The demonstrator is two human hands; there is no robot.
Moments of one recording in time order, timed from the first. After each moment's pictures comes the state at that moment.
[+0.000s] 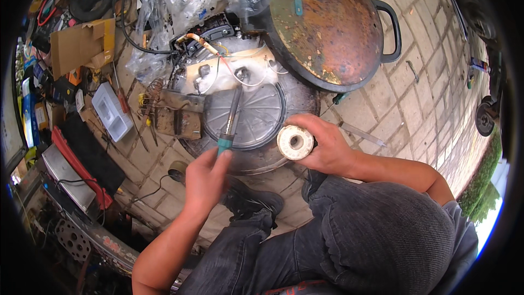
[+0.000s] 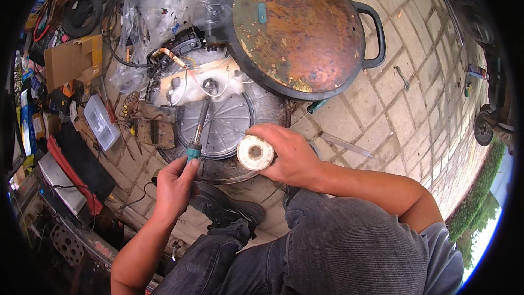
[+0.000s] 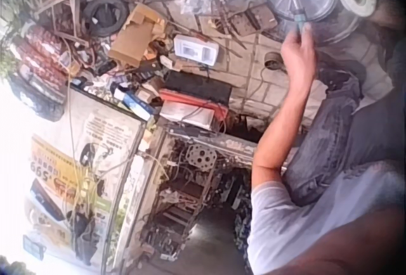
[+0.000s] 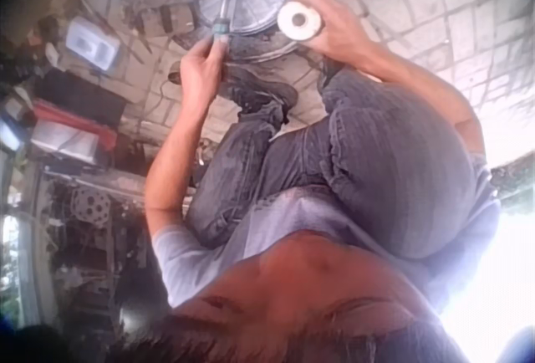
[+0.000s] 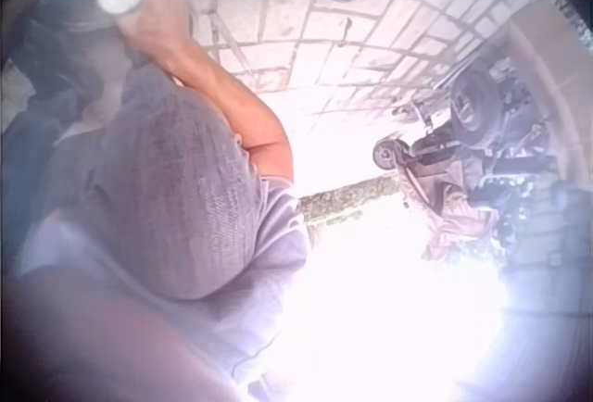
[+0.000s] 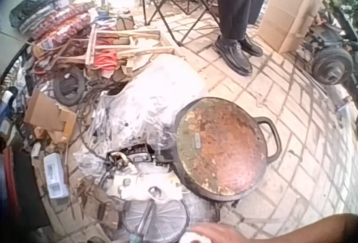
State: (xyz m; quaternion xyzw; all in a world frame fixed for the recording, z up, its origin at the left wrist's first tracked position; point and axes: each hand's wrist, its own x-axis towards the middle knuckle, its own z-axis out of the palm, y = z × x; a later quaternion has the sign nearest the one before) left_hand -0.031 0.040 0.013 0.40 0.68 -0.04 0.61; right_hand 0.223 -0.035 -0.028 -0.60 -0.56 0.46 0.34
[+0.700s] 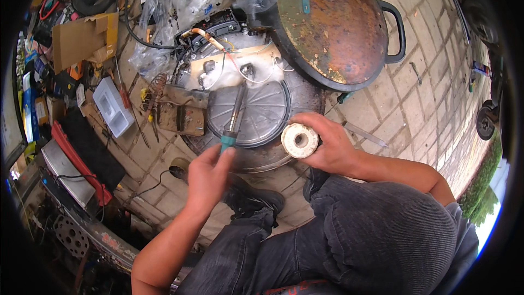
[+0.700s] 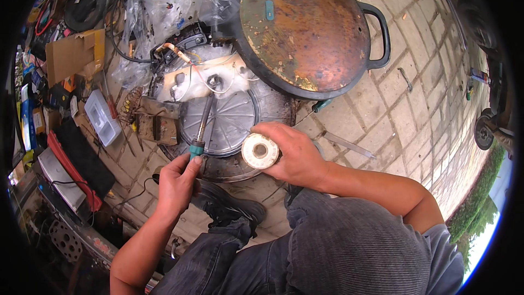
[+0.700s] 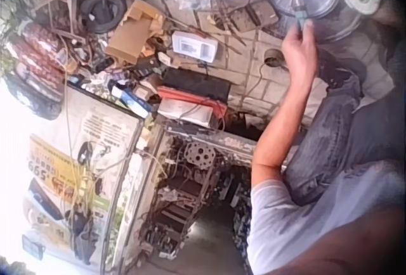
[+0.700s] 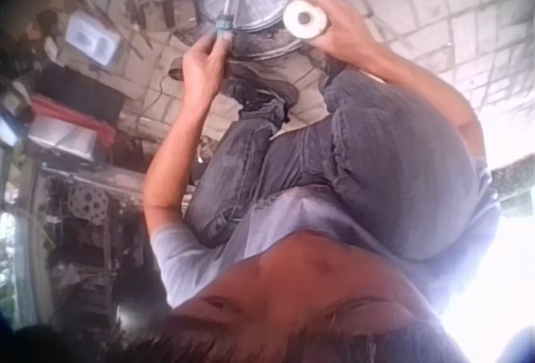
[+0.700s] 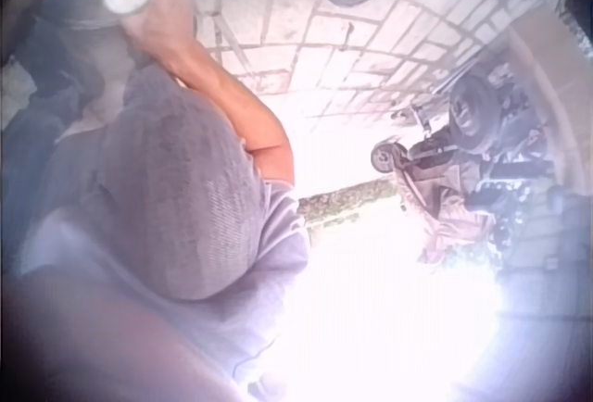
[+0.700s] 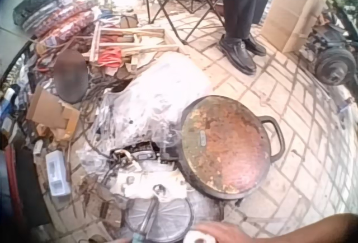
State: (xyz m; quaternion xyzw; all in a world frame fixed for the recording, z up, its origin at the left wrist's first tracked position) left_hand -0.035 0.036 0.009 0.39 0.69 -0.01 0.62; right_hand 0.221 -0.035 -0.028 -0.60 -0.56 0.46 0.33
